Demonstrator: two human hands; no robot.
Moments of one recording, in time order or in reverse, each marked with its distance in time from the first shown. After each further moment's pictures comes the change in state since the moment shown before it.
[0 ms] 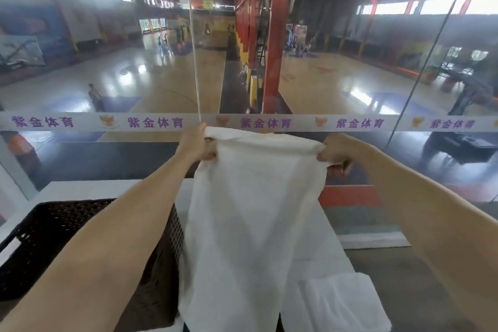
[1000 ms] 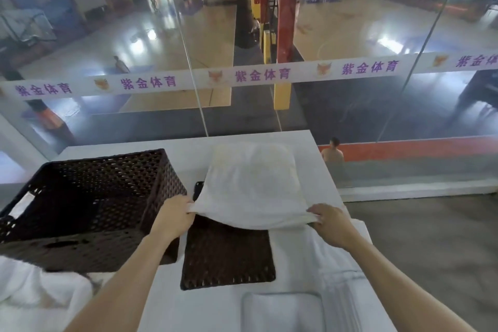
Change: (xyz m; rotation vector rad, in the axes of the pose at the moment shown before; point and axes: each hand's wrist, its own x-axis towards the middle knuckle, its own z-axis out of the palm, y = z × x) left_hand -0.240 -0.125 0.120 0.287 -0.289 -0.033; right_hand -0.002 0.198 0.302 0.126 0.058 -0.315
